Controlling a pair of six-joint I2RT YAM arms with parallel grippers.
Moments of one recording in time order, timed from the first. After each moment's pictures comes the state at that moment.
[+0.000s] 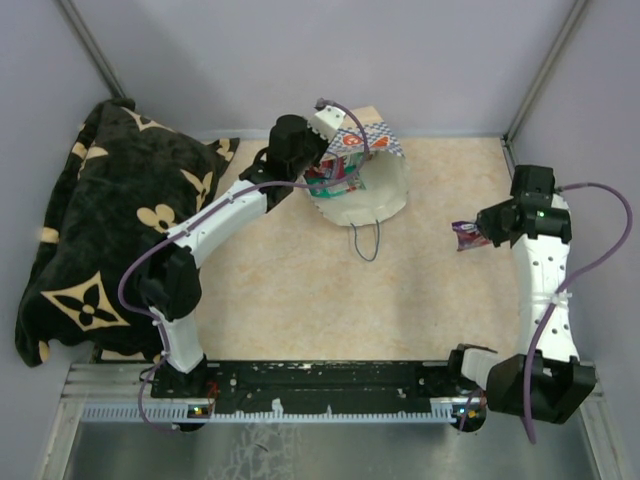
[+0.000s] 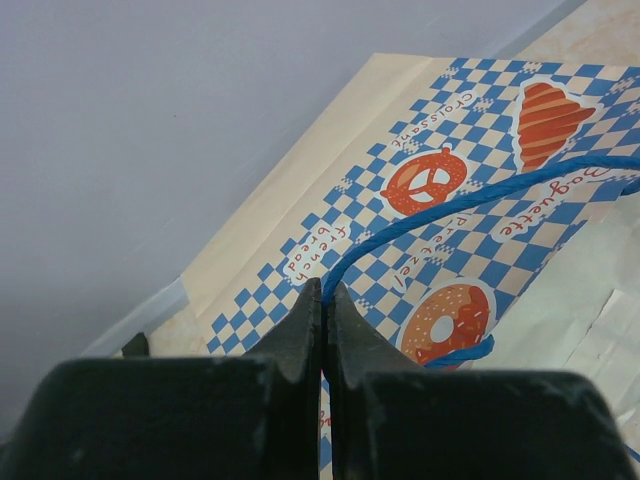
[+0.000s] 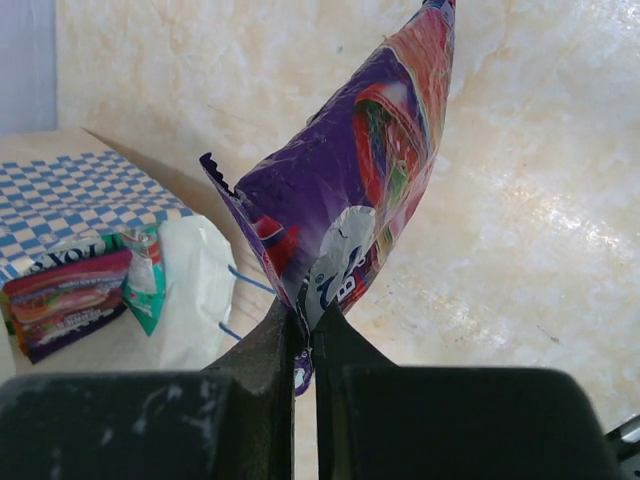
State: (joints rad) left arm -0.62 1.86 1.65 0.04 -0.18 0.36; right arm -0.19 1.14 1.22 -0.98 0.09 1.01
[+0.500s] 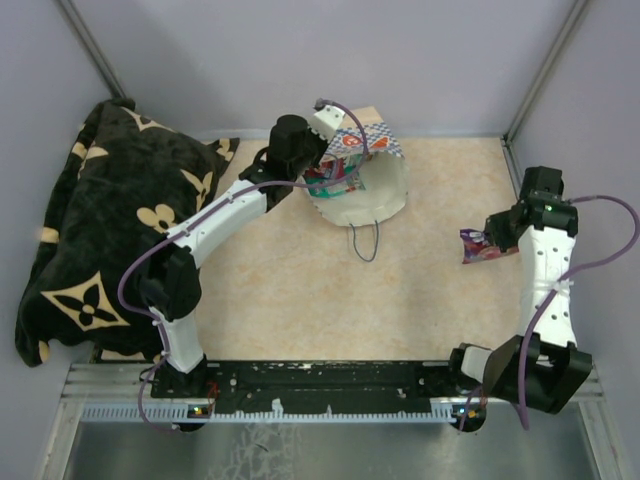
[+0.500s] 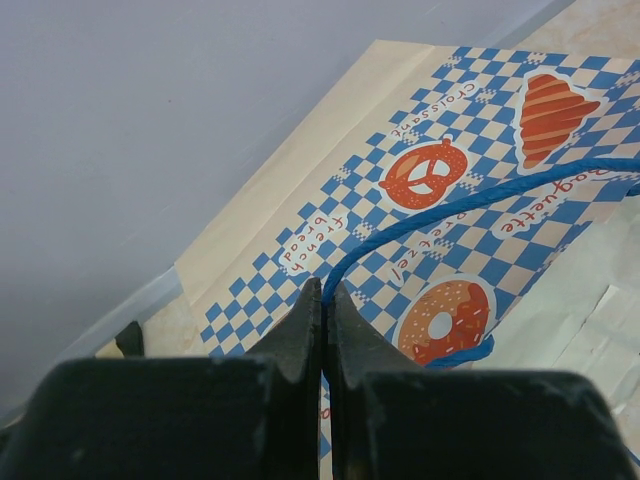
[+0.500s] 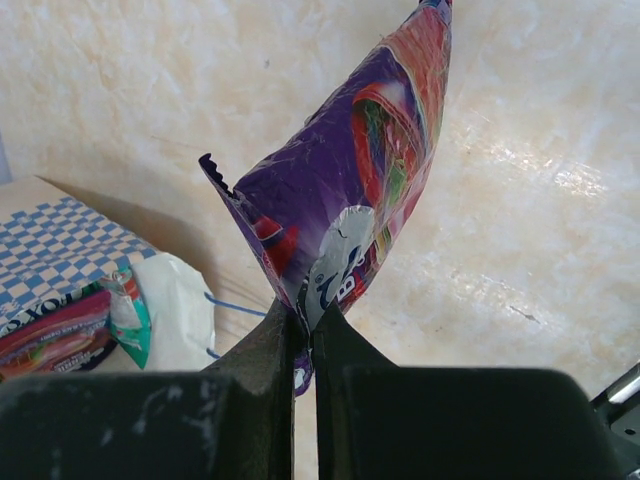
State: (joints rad) left arm -0.62 1.86 1.65 0.02 -0.19 0.34; right arm -0.29 1.20 1.23 -1.07 0.08 1.06
